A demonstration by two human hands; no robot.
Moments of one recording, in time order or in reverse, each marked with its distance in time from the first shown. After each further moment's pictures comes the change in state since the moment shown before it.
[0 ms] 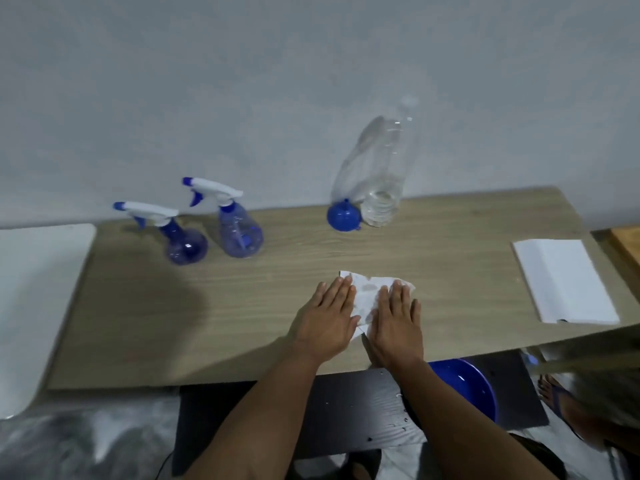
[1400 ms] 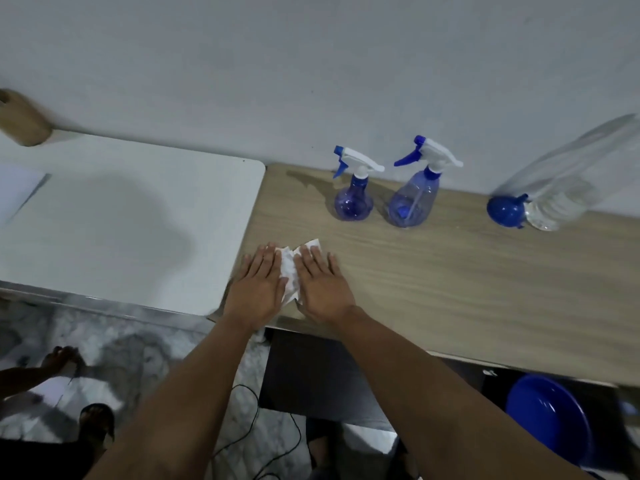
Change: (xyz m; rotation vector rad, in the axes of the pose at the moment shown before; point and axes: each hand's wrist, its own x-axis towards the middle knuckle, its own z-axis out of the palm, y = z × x) left_hand -0.280 -0.327 0.040 -0.092 0.105 -0.486; right_hand -0.013 -0.415 0.063 -0.128 -0.117 -0.728
